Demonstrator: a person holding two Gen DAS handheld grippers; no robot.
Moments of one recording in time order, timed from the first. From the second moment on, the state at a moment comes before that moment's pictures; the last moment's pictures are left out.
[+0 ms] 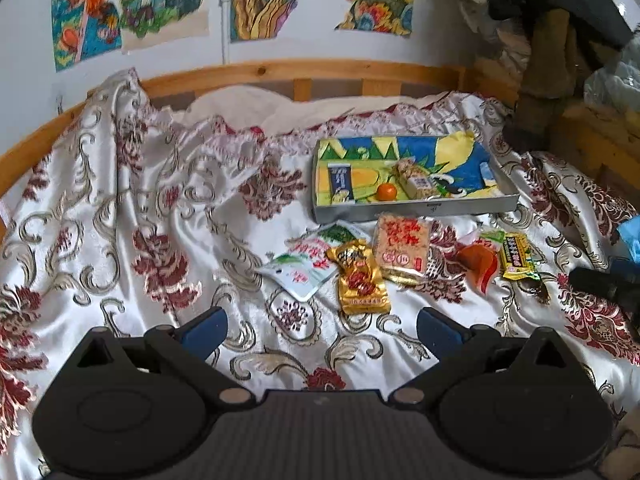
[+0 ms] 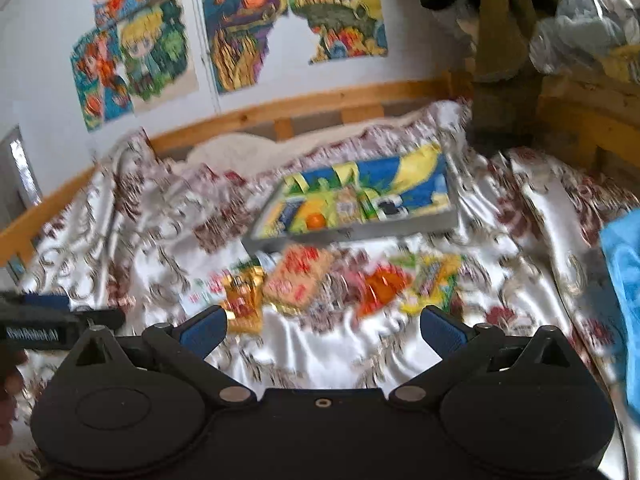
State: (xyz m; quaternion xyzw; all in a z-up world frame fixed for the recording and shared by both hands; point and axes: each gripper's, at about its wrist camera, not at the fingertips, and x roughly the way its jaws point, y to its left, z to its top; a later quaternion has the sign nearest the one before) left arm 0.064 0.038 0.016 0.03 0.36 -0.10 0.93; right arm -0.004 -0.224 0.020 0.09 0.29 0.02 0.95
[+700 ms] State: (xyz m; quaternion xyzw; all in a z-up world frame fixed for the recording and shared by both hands) left arm 0.152 0.045 -0.020 0.10 0.29 -0.12 0.94; right arm 0.092 -0.178 -0.017 -0.02 0.27 0.13 0.95
